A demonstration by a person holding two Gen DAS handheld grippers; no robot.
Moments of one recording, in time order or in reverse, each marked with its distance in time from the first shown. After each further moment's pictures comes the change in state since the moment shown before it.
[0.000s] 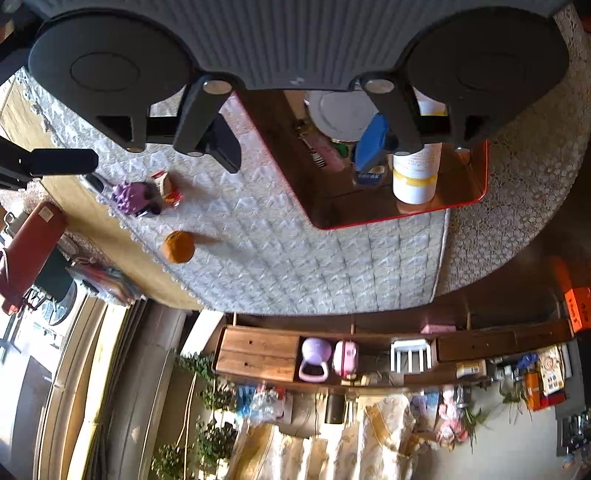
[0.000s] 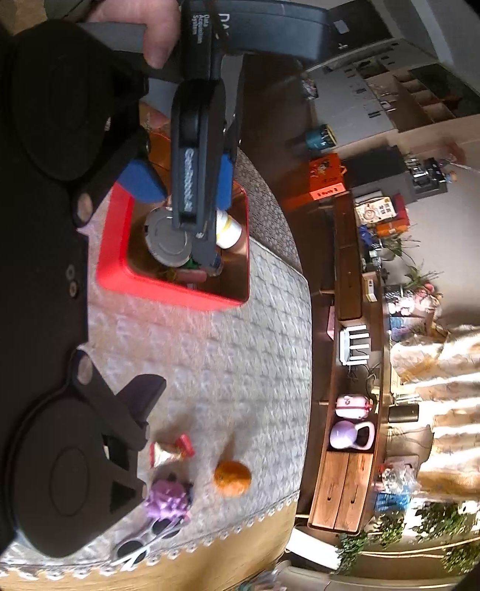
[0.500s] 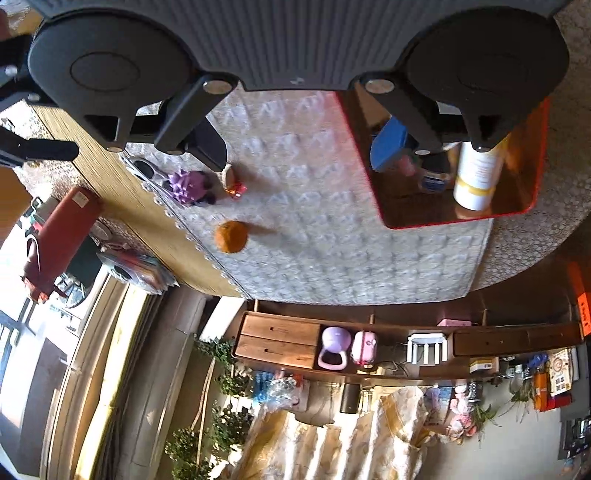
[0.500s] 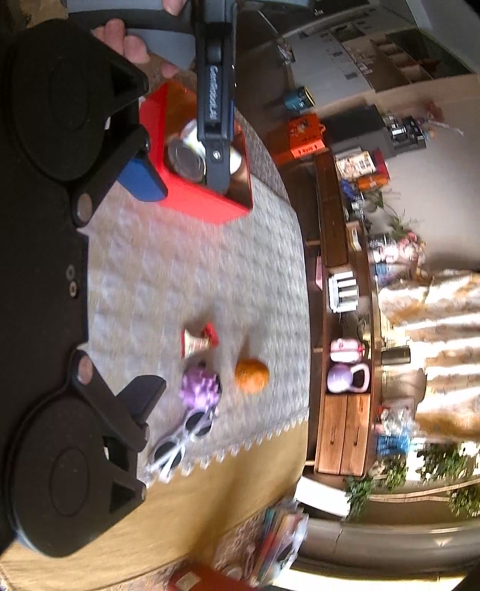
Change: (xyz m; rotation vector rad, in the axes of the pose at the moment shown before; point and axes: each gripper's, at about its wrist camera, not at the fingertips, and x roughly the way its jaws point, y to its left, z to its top) left arm -0.008 -0.065 -0.009 -0.032 -0.033 -0.054; right arm -0.058 -0.086 -0.039 0.072 -0.047 -0.133
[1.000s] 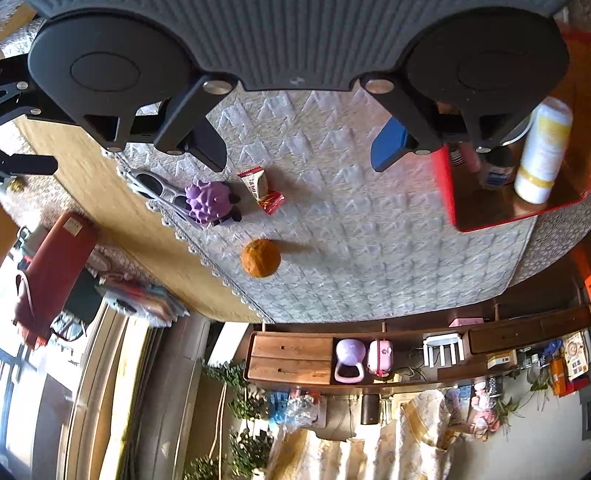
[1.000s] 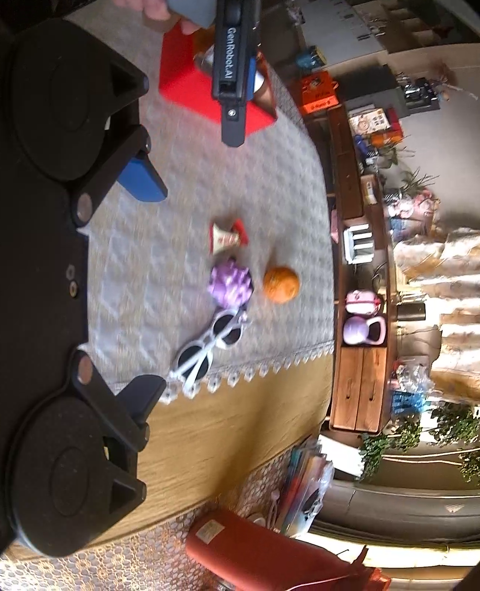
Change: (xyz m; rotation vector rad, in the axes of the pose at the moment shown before) left arm 0.062 -0.064 -0.004 0.086 0.050 0.038; right arm 0.022 -0.080 -0.023 -0.002 0.045 -0.125
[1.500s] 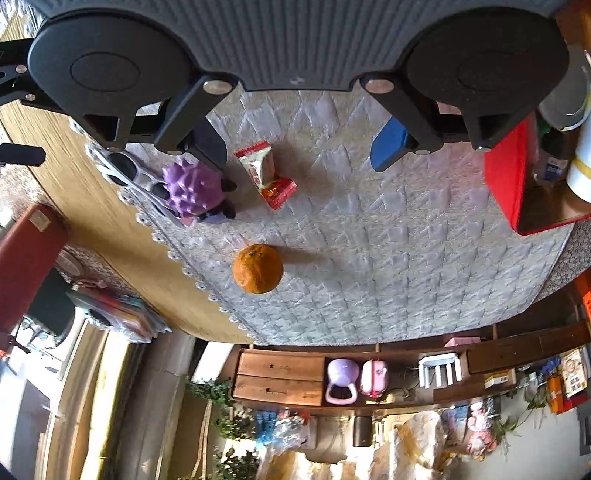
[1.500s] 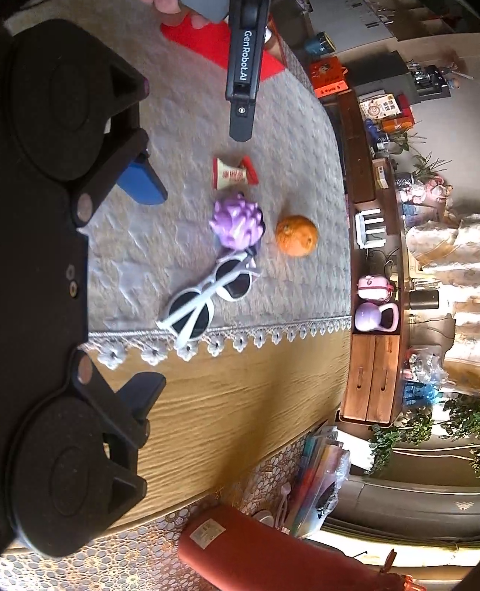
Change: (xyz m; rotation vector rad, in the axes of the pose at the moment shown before) left arm 0.079 -0.019 0.012 -0.048 0.053 0.040; right arm 0.052 -0.042 0.002 -0.012 0.028 -0.022
